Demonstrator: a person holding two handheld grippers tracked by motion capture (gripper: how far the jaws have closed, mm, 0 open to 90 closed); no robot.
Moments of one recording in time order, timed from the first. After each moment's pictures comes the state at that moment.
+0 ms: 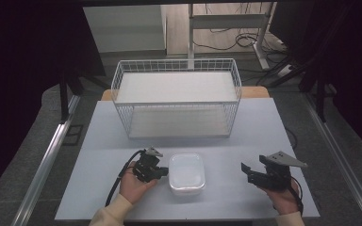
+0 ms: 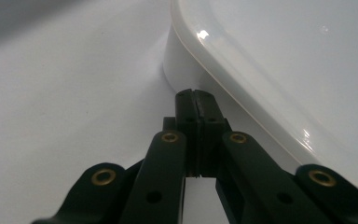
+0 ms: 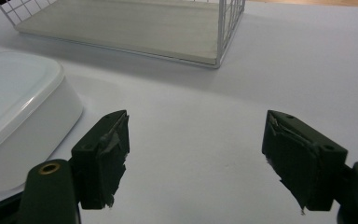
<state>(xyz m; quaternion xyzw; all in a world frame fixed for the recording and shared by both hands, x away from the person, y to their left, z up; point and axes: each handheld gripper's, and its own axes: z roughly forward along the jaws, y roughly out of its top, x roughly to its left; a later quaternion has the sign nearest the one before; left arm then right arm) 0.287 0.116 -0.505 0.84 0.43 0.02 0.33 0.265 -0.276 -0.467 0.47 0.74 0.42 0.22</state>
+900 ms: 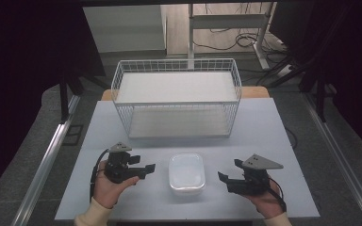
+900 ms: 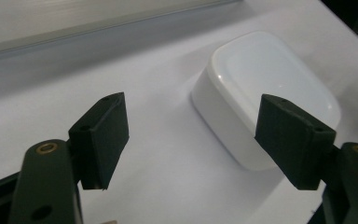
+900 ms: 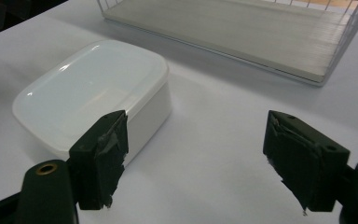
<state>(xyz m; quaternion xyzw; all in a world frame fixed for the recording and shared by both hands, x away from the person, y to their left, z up) 0.257 0.178 -0.461 0.76 0.49 0.05 0.42 0.254 -0.221 -0.465 0.38 0.79 0.44 0.16</state>
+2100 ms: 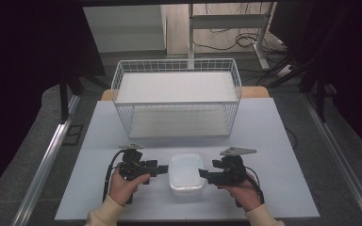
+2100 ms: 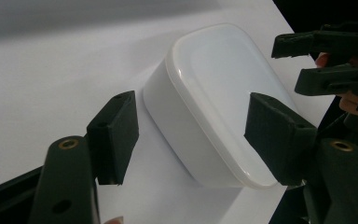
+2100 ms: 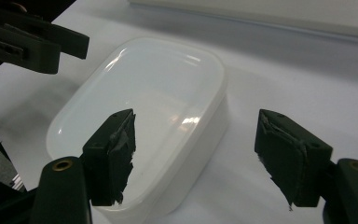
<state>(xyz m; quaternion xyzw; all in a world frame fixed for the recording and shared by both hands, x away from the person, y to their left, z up) 0.277 0.151 -0.490 0.74 0.50 -0.07 0.45 0.283 -0.169 -0.477 0.42 0.80 0.42 0.04</state>
